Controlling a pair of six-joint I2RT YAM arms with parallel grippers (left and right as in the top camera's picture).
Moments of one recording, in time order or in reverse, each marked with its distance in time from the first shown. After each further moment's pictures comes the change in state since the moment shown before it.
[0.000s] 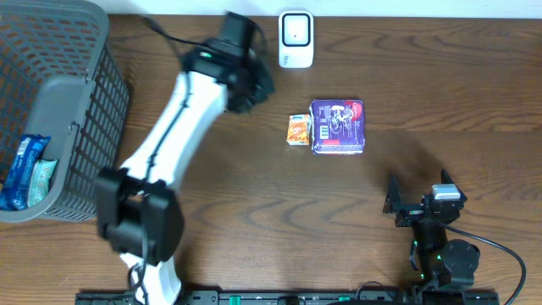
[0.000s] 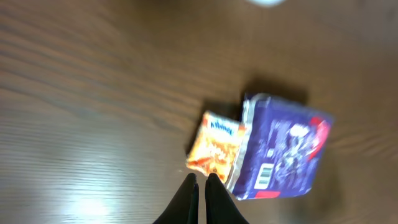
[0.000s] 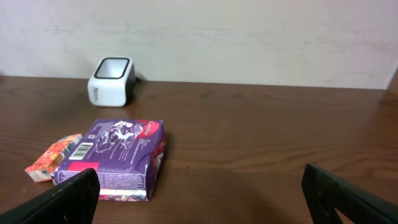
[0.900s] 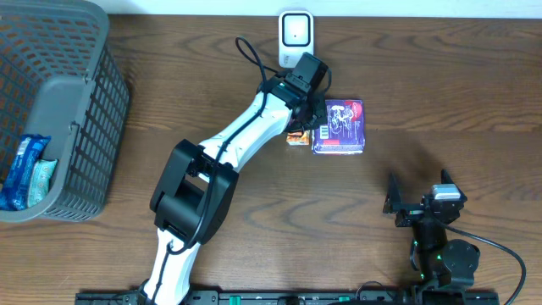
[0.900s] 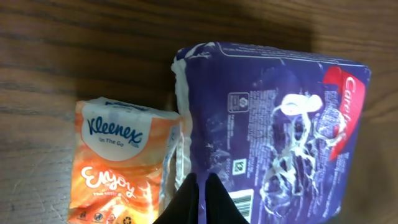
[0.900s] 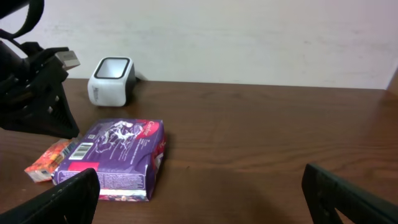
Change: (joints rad) left arm -0.216 0.214 -0.014 0.235 -0.038 -0.028; right arm 0.000 0.000 0.000 0.000 0.000 0.000
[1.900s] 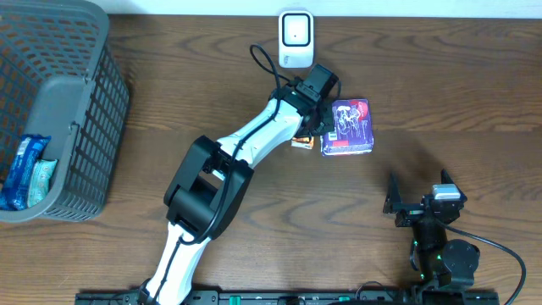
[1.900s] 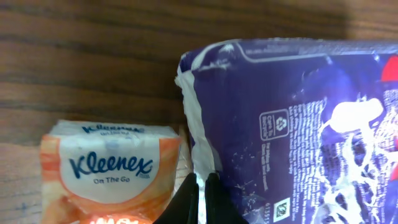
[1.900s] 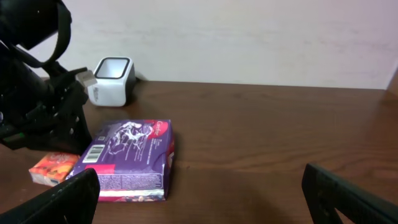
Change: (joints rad) left arm -0.037 0.071 0.000 0.072 -0.027 0.000; right arm 0.000 0.000 0.000 0.000 0.000 0.000
